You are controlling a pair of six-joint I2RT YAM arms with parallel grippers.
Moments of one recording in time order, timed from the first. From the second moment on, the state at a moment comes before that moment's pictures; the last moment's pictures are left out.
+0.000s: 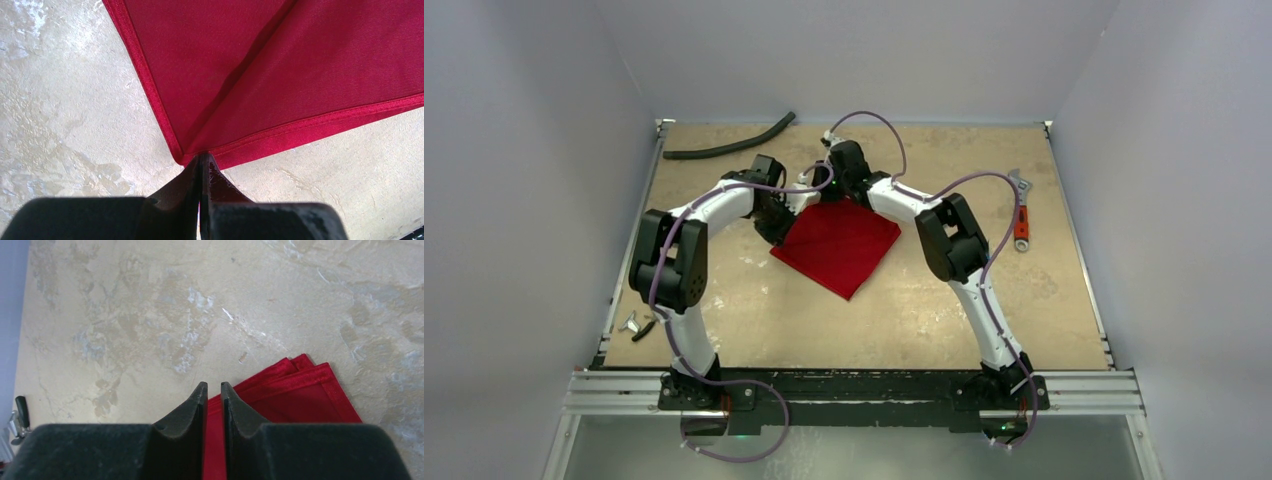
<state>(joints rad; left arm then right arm) -0.28 1.87 1.30 -0.72 0.26 0.50 0.61 2.43 1.90 -0.08 -0.26 0.53</state>
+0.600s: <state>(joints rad) -0.28 1.87 1.30 -0.73 0.24 0.52 0.59 2.50 1.99 -0.14 -0.22 0.52</state>
